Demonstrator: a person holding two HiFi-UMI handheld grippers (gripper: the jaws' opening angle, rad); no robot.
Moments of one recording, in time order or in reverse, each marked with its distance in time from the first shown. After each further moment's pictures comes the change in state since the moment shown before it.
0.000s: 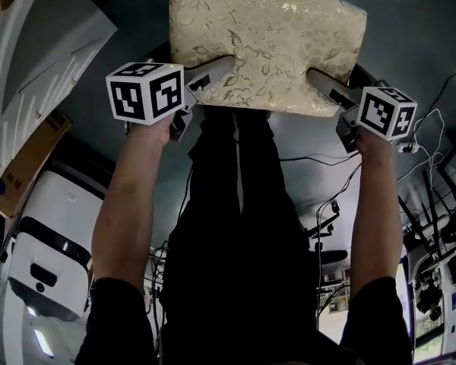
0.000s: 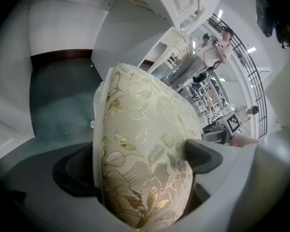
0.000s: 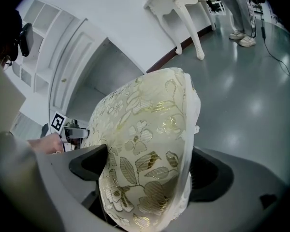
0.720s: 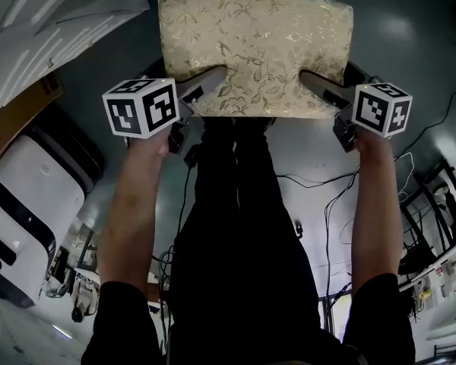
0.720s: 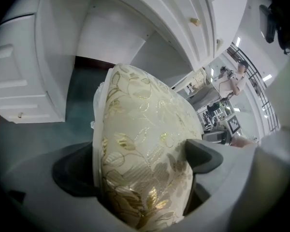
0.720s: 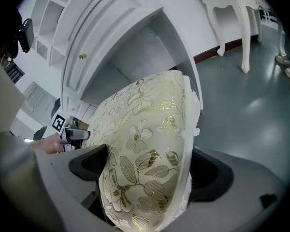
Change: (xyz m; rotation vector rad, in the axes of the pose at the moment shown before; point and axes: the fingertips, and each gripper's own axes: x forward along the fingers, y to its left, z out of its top) left arm -0.004 -0.001 0.001 0.003 -0.025 -0.021; right arm -0.006 0.007 0.005 -0.028 -0.050 -0.010
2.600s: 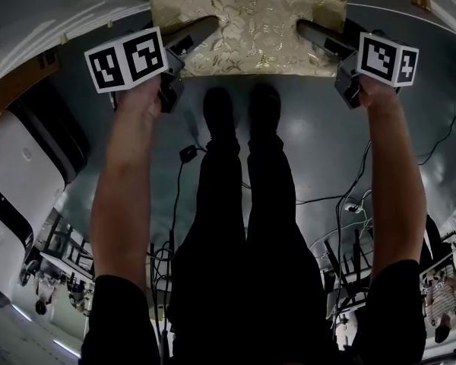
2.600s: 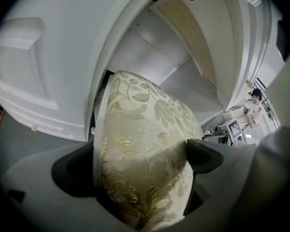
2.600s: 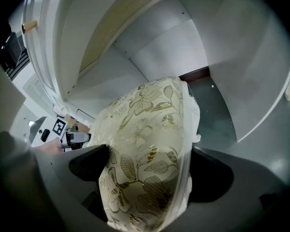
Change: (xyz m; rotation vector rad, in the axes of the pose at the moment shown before) left arm 0.005 -0.003 0.009 0.054 -0.118 -0.033; right arm -0.003 -0.002 0.000 -0.022 -0.142 -0.011
